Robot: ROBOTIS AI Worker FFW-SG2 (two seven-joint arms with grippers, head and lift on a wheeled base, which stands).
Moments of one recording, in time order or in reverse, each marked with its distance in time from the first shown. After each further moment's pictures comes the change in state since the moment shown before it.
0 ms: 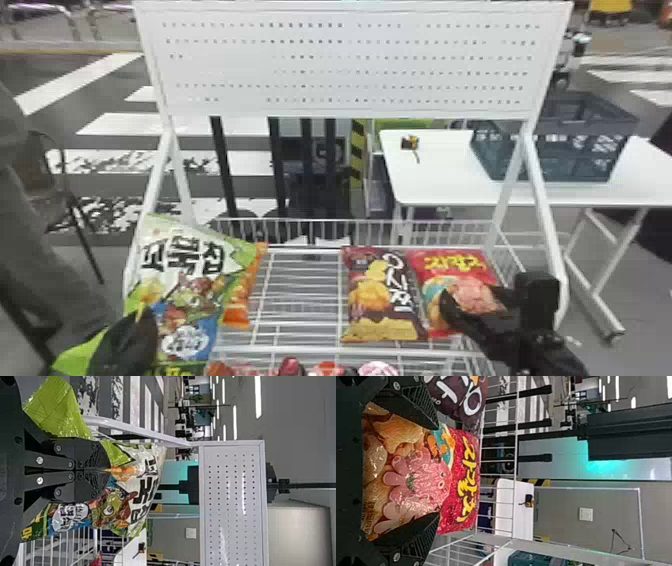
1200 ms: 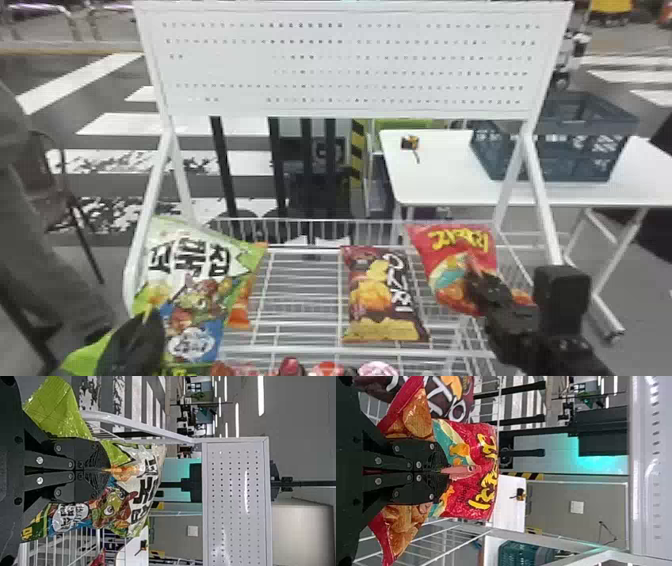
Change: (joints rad) left arm -0.009 0.005 -0.014 0.011 0.000 0.004 0.002; right arm 0.171 0.000 0.047 -0.381 -0.012 0.147 -0.068
